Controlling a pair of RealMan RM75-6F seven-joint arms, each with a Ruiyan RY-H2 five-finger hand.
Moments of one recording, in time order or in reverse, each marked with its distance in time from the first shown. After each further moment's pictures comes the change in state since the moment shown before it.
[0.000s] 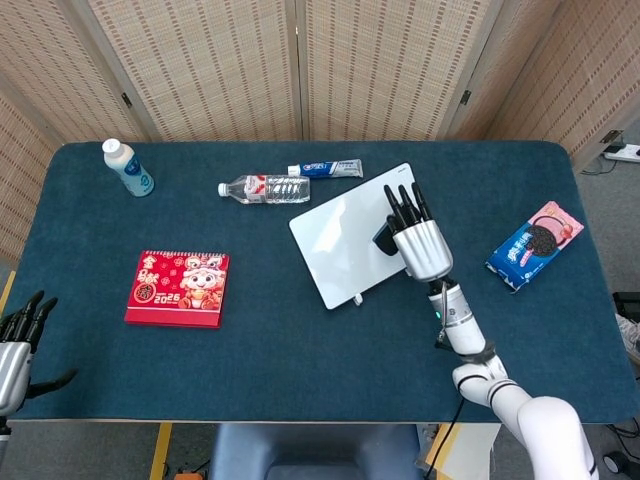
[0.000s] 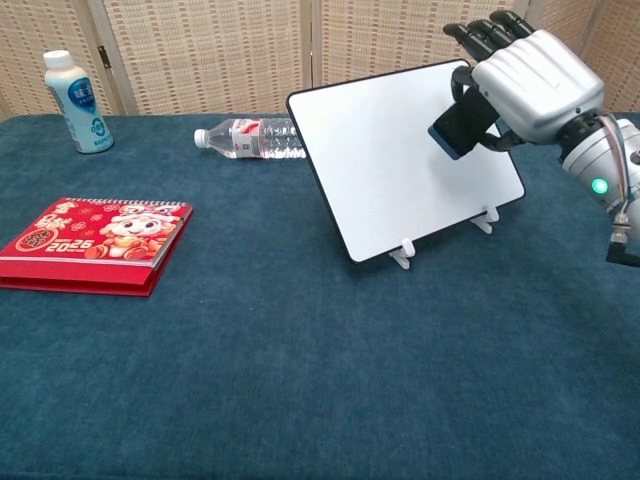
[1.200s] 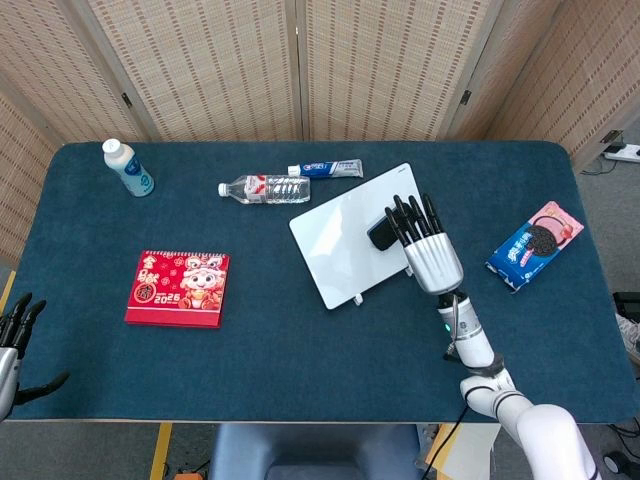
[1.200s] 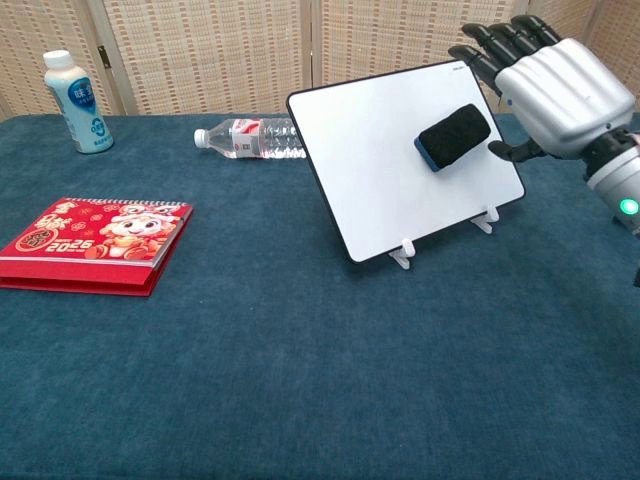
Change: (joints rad) left arm 0.025 0.028 0.007 -0.022 0.022 0.038 -0.017; right arm -0.076 0.022 -0.106 -0.043 0.038 0.147 0.063
